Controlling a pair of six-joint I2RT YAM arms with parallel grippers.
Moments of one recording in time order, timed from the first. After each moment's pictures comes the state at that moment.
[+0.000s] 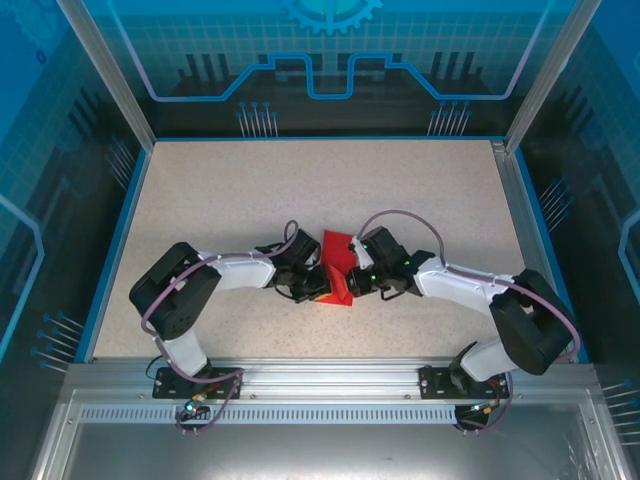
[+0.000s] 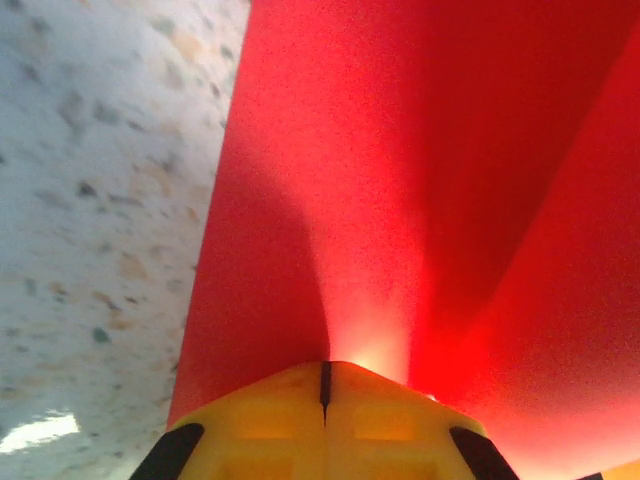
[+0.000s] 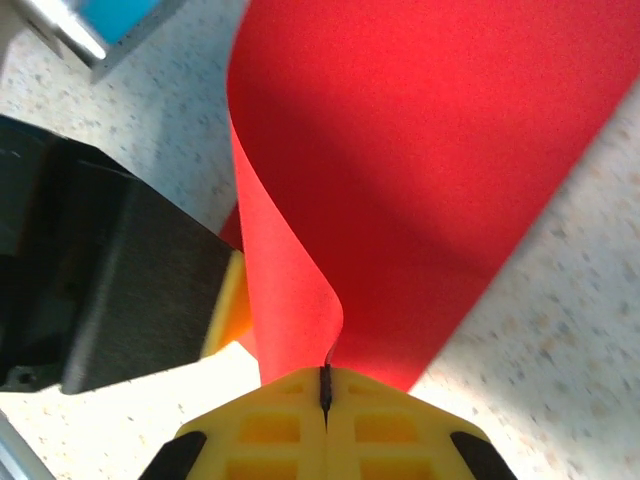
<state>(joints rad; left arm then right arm) -0.66 1.74 0.85 -0.20 0.40 -1.02 0.68 1.47 0.76 -0.28 -0.26 0.41</state>
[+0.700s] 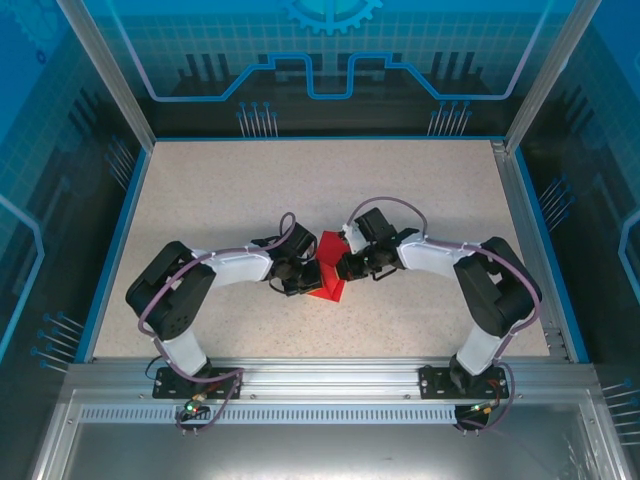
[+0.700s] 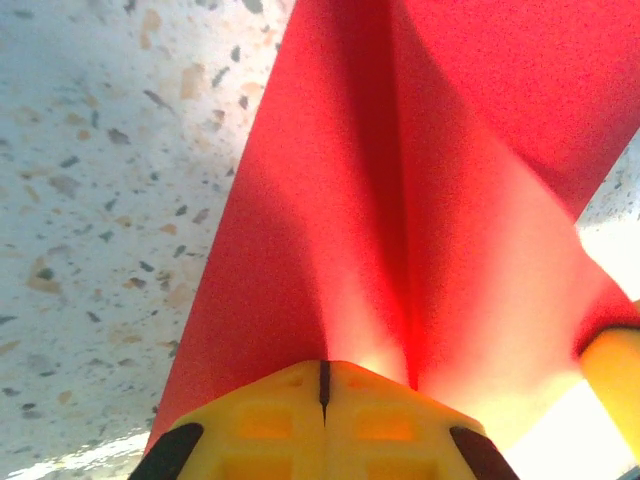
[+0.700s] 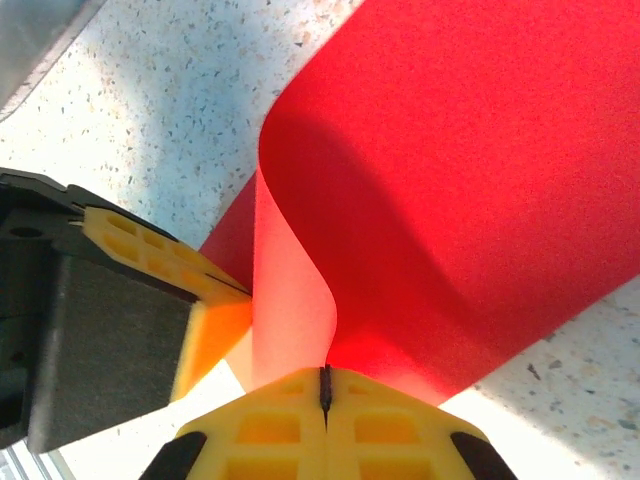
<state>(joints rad) -0.63 1.73 0.89 -0.33 0.30 -0.91 0.57 1.72 0.94 -0.31 -0.47 0.31</state>
